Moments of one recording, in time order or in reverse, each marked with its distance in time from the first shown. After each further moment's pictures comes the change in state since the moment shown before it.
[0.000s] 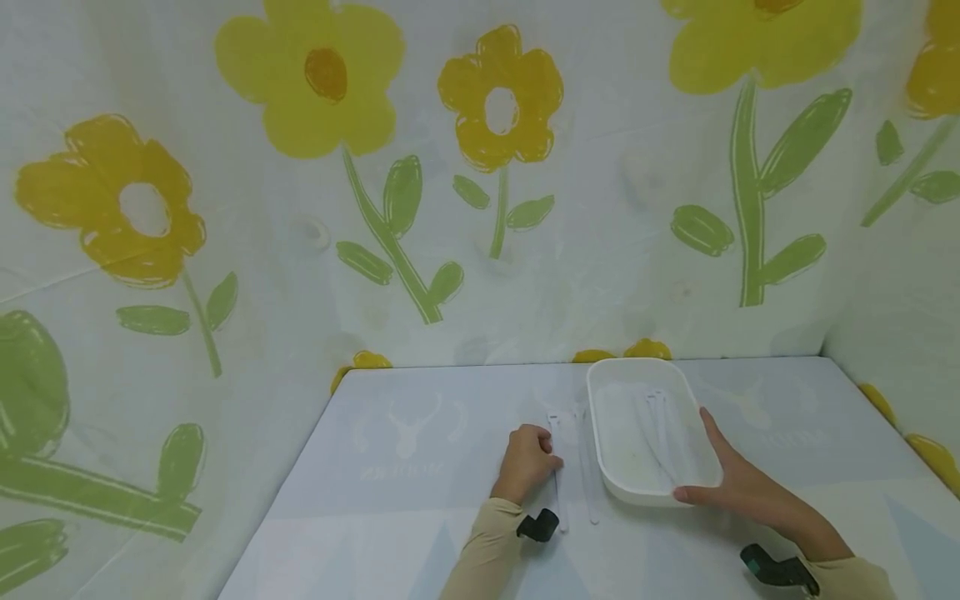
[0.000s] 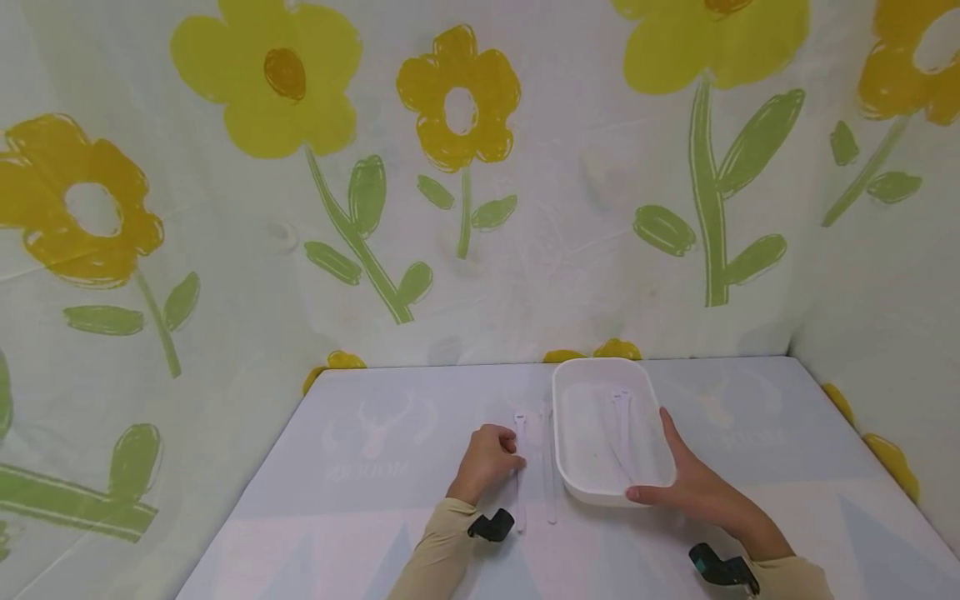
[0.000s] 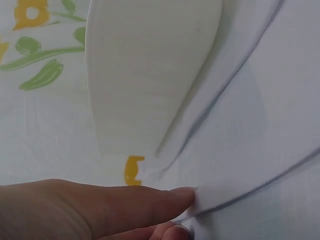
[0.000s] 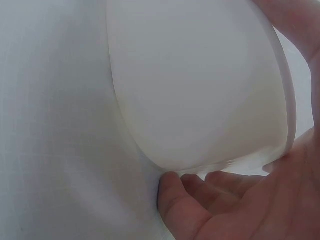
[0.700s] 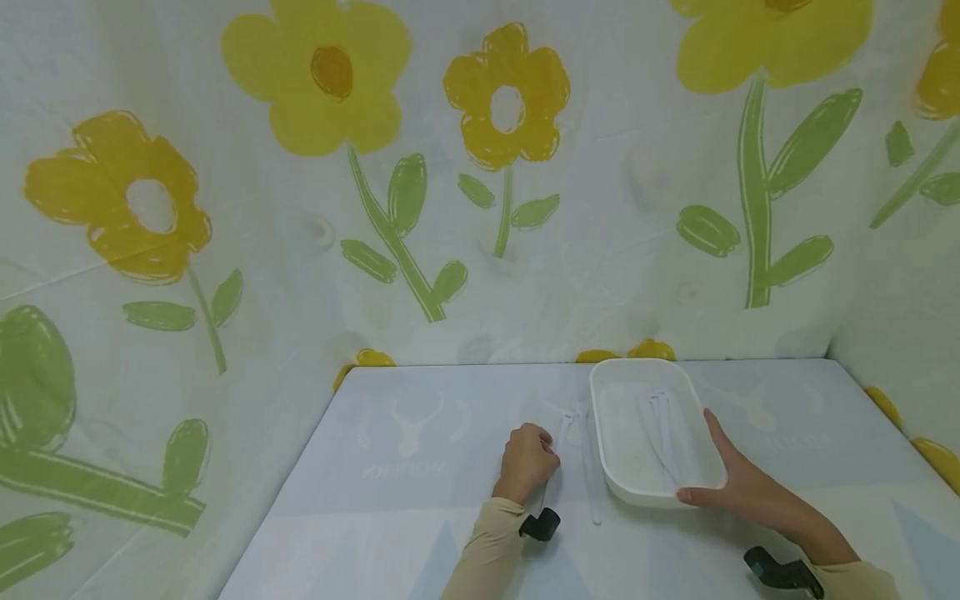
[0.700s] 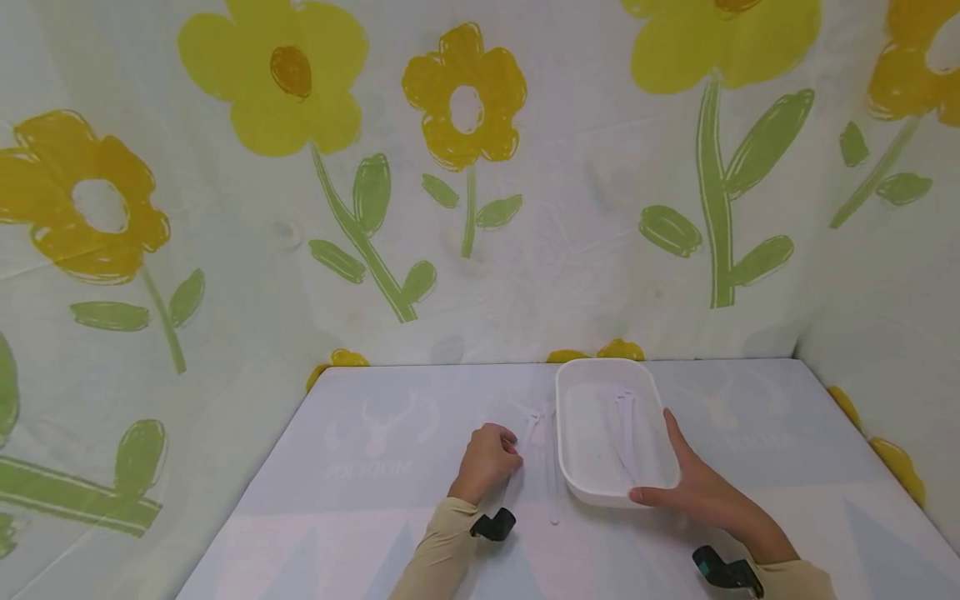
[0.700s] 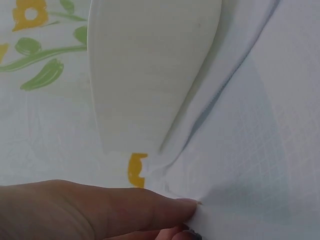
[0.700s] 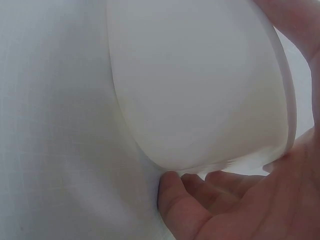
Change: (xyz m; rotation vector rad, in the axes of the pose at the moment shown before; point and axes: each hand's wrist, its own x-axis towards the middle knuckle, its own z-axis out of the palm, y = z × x) left_hand -0.002 -0.002 -0.001 0.076 0.099 0.033; right_hand 0.001 0.002 -0.001 -0.021 0.005 -0.022
